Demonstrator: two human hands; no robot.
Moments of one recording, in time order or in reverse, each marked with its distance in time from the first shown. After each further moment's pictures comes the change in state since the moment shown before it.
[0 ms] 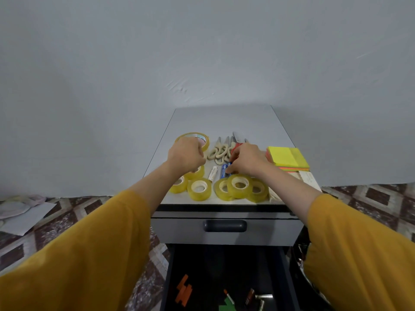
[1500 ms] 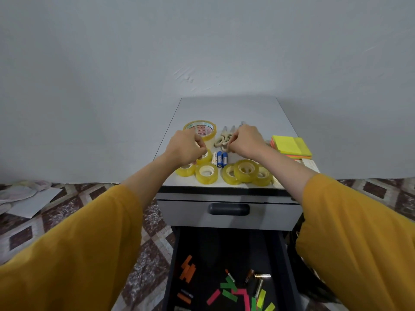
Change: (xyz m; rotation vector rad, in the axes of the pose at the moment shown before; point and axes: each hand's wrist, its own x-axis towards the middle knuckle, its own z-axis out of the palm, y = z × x) left_hand -0.035 -0.016 -0.015 -0.212 -0.015 0.004; right_hand 0.003 -0.019 0.007 0.035 0.116 -0.052
